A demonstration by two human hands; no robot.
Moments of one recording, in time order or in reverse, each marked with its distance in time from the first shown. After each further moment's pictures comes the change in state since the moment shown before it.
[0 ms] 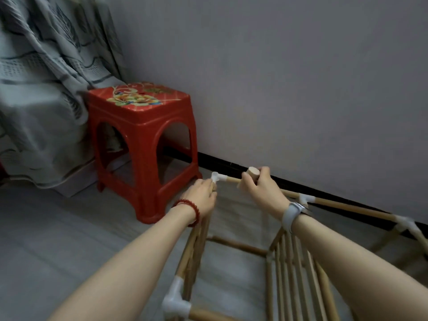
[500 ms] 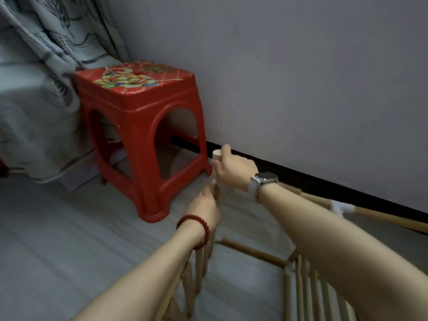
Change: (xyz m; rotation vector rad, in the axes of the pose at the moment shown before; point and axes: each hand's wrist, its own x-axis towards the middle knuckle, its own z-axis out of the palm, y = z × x) left_hand 0.053 -0.019 0.066 -0.048 0.096 -0.199; right_hand 0.116 -0.006 0.069 -0.467 -0.167 -0.334
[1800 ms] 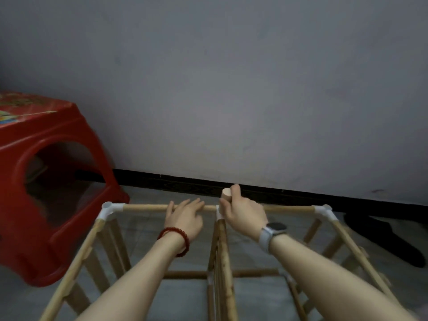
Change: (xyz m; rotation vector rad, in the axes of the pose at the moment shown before) left_hand 0.007 0.163 0.072 0.200 -0.202 0.358; right_hand -0.147 0.177 -0.053 0.027 0.107 0.446
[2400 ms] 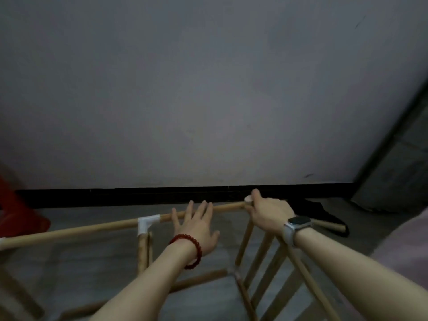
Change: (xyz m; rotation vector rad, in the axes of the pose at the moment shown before) left_hand 0.024 0.152 0.069 0.221 -0.238 0.229; right_hand -0.037 0.180 -0.073 -0.255 -0.013 0.310
